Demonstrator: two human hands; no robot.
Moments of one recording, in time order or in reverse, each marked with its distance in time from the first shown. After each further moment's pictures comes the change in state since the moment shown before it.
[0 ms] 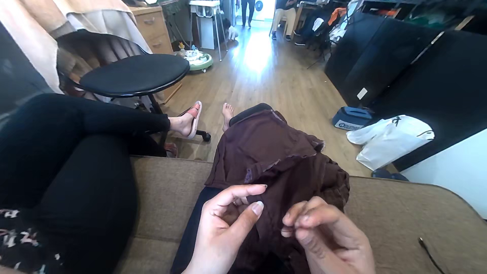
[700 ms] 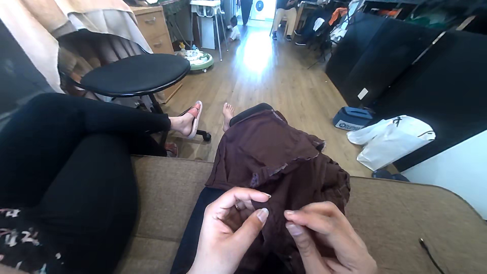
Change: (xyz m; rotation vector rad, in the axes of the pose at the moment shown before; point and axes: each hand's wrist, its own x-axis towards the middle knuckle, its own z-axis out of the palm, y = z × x) left_hand -0.004 0.005 0.004 0.002 -0.023 -0.018; right_hand -0.002 0.003 0.001 -0.538 0.019 -0.222
